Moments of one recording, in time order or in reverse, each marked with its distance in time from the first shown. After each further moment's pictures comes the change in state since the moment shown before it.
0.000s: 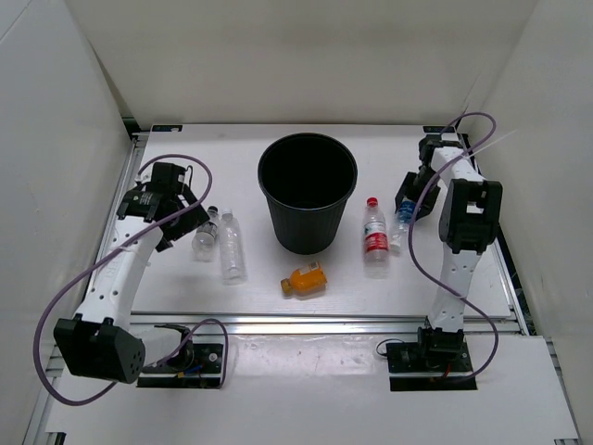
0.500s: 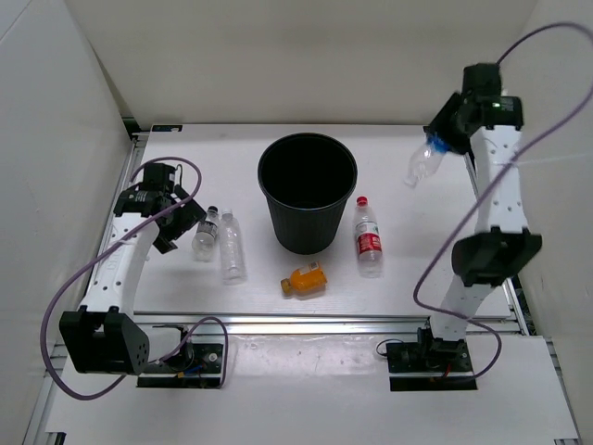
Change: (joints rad) left arm 0.104 0.047 -0.035 0.054 0.125 -0.083; right arm 0.016 -0.342 0.351 -0.150 0.191 0.153
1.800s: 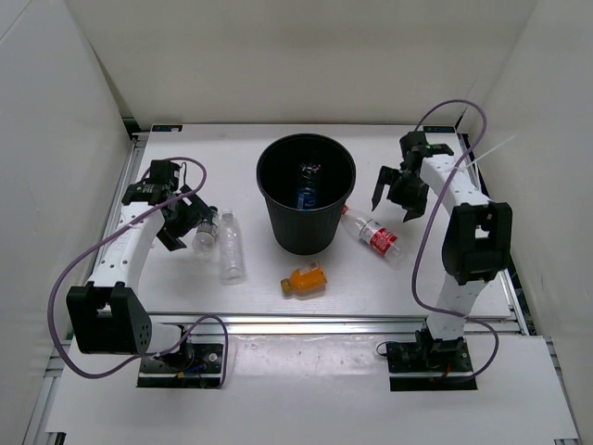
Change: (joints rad) left arm 0.007 0.105 -0.008 0.054 0.102 0.009; right arm 0.152 -0.028 -0.590 0.226 -0.207 -0.150
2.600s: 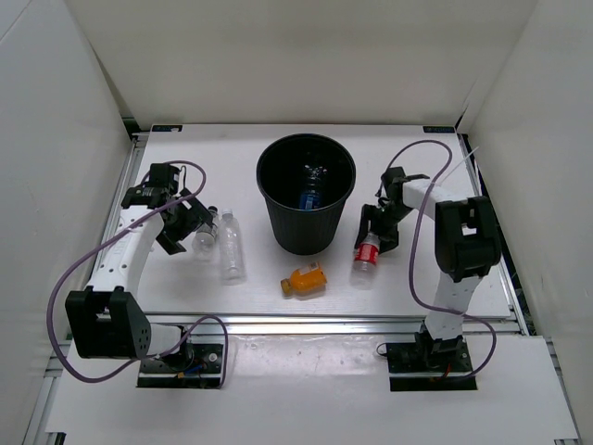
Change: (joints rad) left arm 0.000 -0.019 -0.022 -0.010 0.003 -0.001; right arm 0.075 0.061 -0.315 0.158 -0.284 -0.047
